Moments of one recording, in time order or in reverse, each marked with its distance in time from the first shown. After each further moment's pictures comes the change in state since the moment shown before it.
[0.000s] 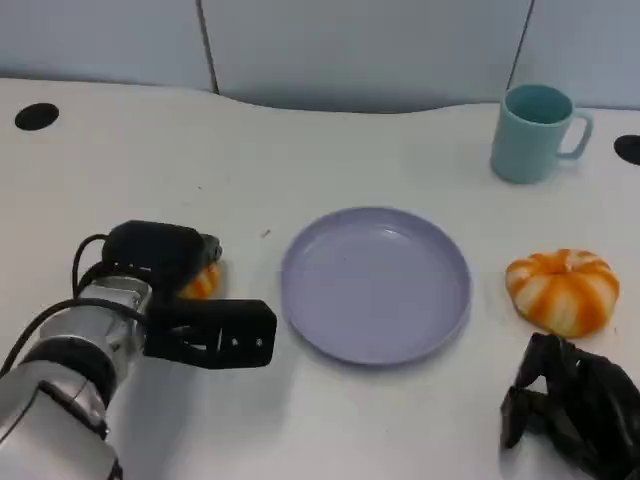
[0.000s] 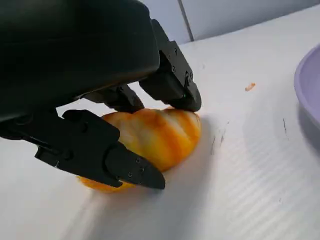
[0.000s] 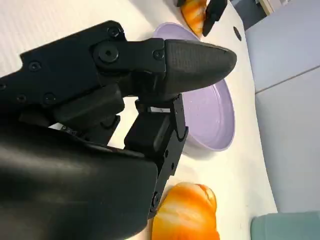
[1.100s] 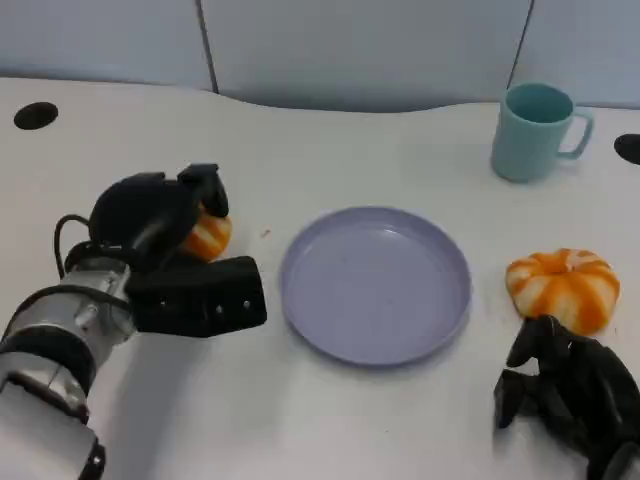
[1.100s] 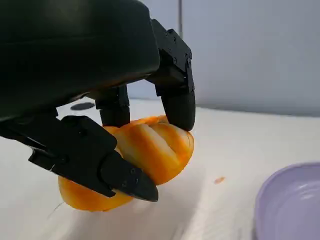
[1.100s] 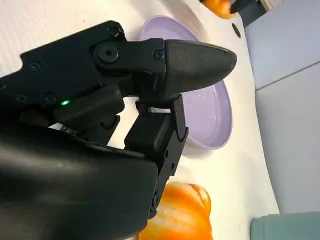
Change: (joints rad) left arm -0.017 0.039 0.132 -0.021 -0.102 -0.227 0.187; right arm -0.084 -0.001 -0.002 0.071 -0.002 0.027 -0.017
